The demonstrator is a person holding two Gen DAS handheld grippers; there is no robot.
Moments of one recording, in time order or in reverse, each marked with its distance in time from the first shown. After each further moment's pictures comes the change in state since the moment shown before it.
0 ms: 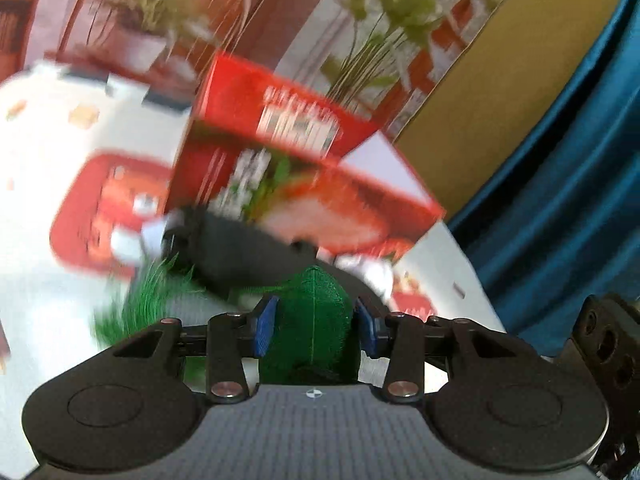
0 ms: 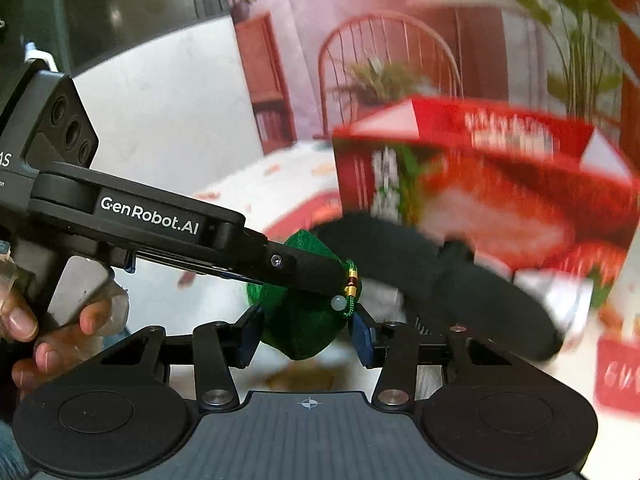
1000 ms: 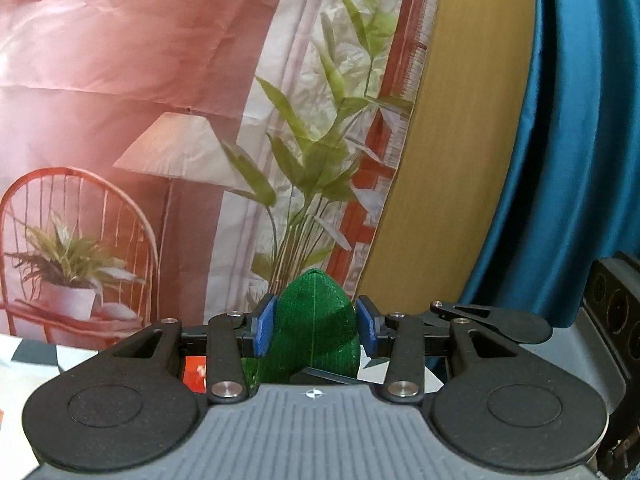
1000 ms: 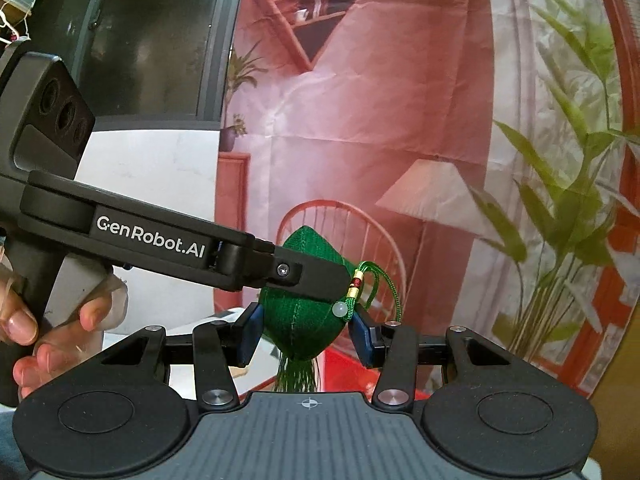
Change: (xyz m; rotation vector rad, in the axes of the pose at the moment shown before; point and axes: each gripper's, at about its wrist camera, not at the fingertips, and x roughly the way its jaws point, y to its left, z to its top) left arm -0.001 -0.121 0.206 0.328 -0.306 -0.022; right arm -0.047 -0.075 0.238 -0.256 -0.289 -0.112
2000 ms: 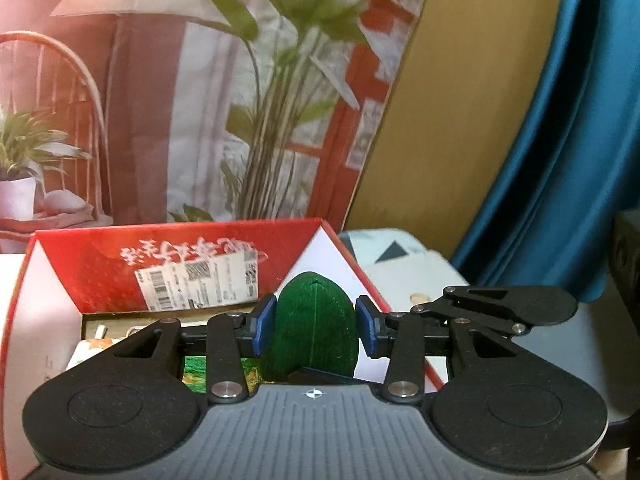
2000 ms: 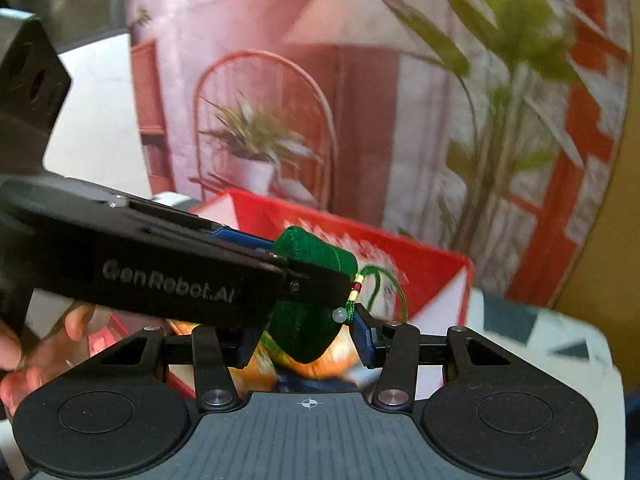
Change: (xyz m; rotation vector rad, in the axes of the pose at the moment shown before) left arm 0.152 0.004 -0.099 -0.009 0.337 -0.007; right arm 0.064 -0.077 -0.135 0.185 0.338 -0.129
